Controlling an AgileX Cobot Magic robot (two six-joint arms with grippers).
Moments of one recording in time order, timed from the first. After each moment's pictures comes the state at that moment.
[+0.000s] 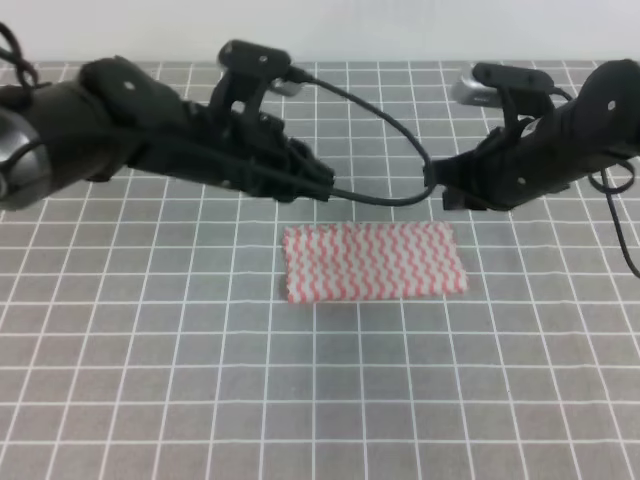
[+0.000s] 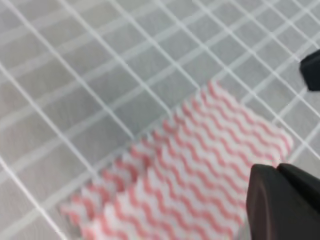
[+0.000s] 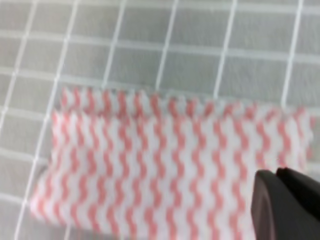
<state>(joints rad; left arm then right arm) -0.41 1.80 -1.36 -0.95 0.55 0.97 0.32 1.85 -1.40 0.44 0.59 -0.12</state>
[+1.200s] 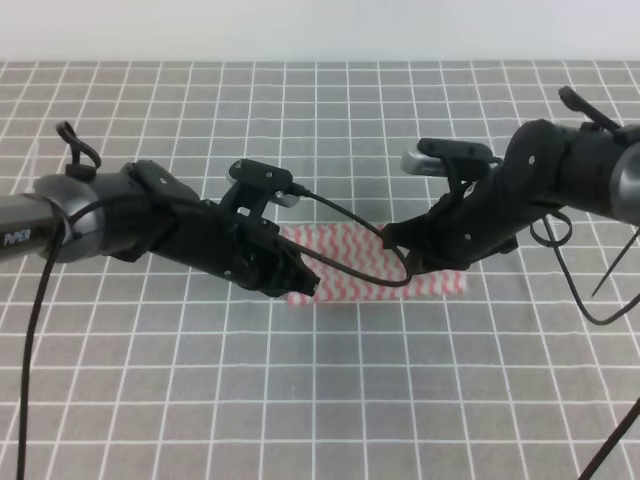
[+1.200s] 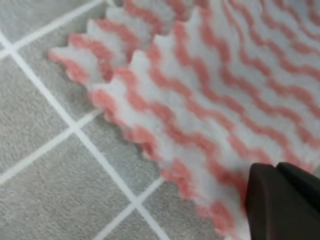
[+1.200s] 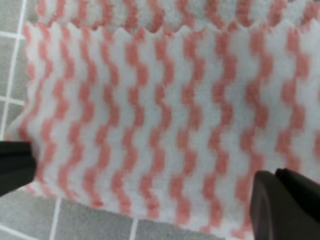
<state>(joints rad) -0.39 1.96 -1.24 -0.96 0.56 1.01 0.40 1.98 -1.40 0.41 0.64 -0.04</state>
